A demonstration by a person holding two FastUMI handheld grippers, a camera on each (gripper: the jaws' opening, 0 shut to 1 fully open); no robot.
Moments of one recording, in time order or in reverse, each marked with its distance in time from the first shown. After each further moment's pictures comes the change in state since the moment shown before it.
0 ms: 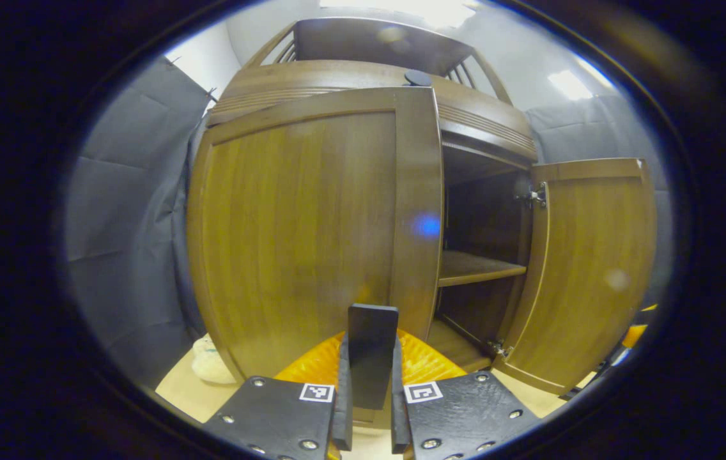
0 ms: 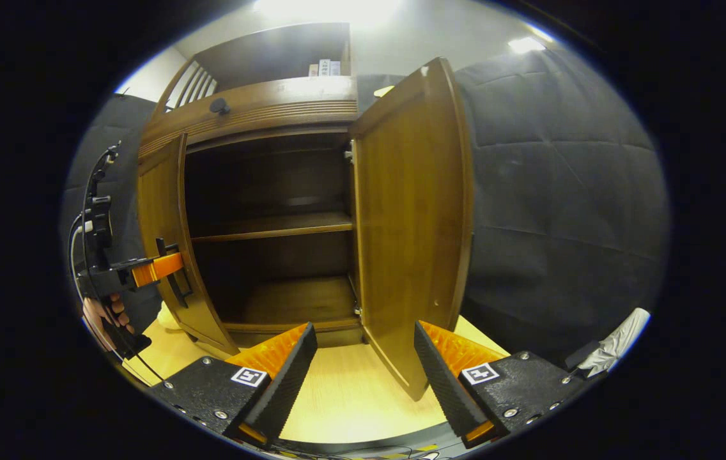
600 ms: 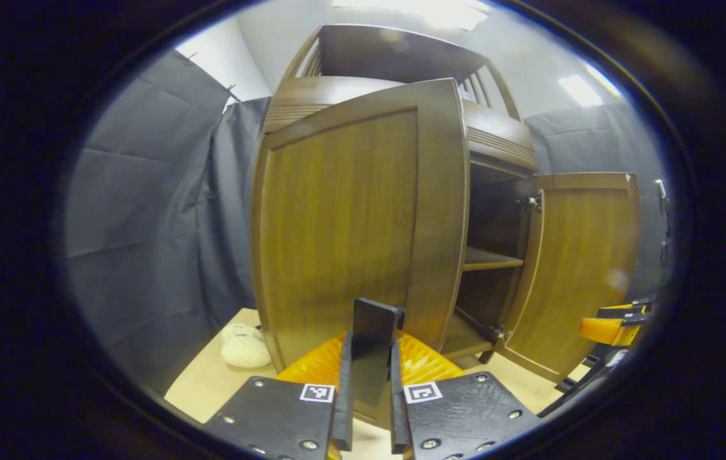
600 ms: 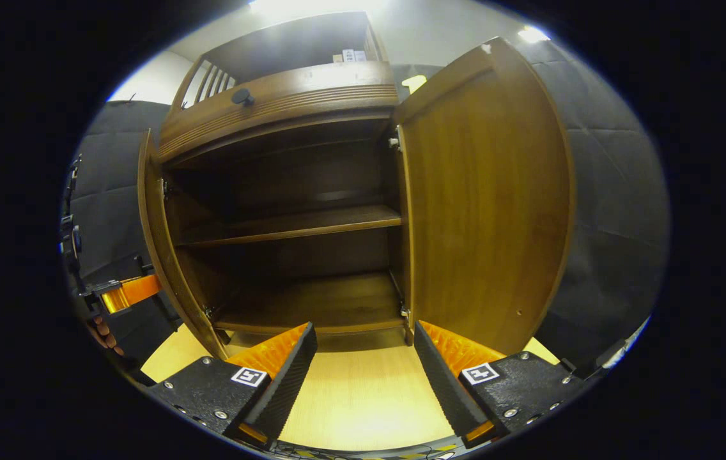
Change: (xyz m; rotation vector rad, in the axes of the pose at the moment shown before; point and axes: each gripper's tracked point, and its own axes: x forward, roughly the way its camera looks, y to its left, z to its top) left arm 0.000 0.004 -0.002 -0.023 0.019 0.060; right arm 0.035 0.054 0.002 0.013 0.034 0.163
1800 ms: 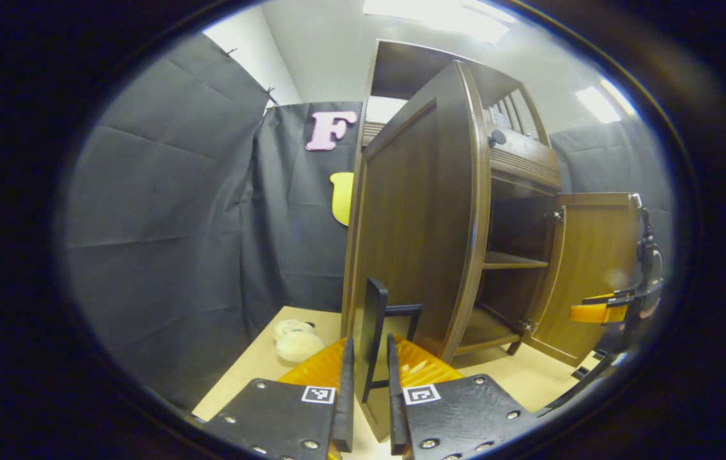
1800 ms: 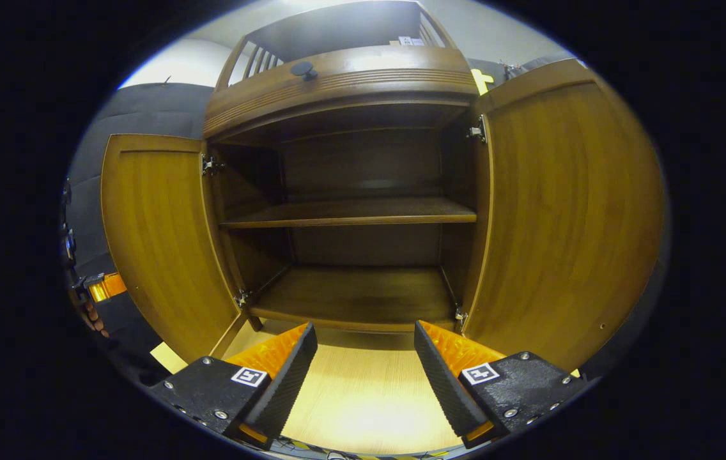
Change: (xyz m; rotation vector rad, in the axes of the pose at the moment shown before) left arm -0.003 0.027 0.005 0.002 -0.048 0.048; right arm 0.030 0.073 -0.006 -0.096 0.066 0.185
